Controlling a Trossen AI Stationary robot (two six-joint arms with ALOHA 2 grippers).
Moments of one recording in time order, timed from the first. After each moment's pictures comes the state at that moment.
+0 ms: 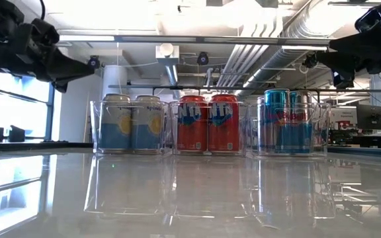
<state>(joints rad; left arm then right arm) 0.24 0.11 0.01 0.04 0.04 -0.11 0.15 0.01 0.01 0.03 0.10 0.14</state>
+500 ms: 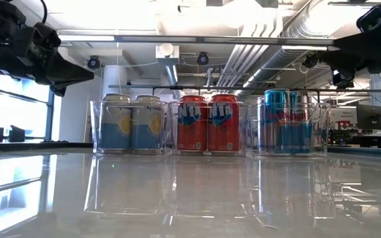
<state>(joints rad) 0.24 0.11 0.01 0.01 0.01 -0.14 0.15 0.01 0.01 0.03 0.04 0.13</state>
